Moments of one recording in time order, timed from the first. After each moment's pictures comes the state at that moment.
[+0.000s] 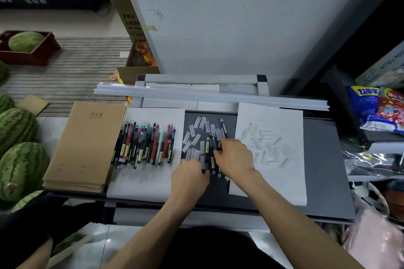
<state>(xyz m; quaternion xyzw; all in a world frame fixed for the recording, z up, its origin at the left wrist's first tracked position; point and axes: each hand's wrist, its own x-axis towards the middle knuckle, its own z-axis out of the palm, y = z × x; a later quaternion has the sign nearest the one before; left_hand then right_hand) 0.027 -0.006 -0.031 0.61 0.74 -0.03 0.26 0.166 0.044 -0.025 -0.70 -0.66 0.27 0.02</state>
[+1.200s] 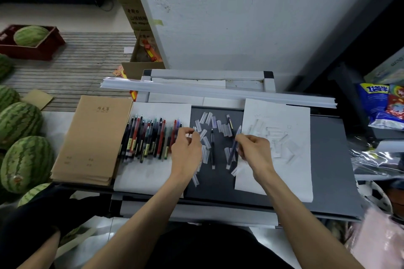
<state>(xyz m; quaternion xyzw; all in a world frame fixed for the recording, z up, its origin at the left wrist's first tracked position) 0.010 0.023 -0.005 0.38 0.73 0.34 0.45 0.191 0.032 -0.012 -0.72 -0.28 0.54 0.34</state>
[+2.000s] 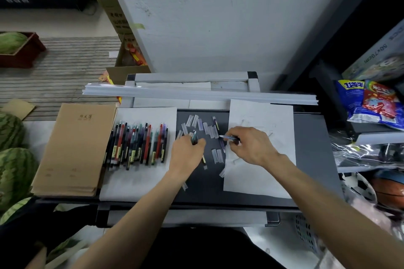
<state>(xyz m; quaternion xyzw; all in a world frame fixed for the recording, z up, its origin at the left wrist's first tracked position) 0.034 0.048 -0.034 0.50 0.74 0.19 0.41 0.245 0.065 -0.019 -0.61 -0.74 0.27 0.03</state>
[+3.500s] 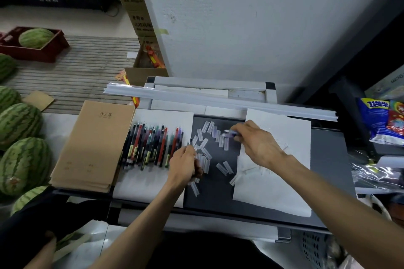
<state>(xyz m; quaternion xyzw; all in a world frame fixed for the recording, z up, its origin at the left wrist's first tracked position) -0.007 0.023 -0.019 0.27 0.70 0.32 0.58 0.229 0.096 -0.024 -0.51 -0.83 0.20 0.08</state>
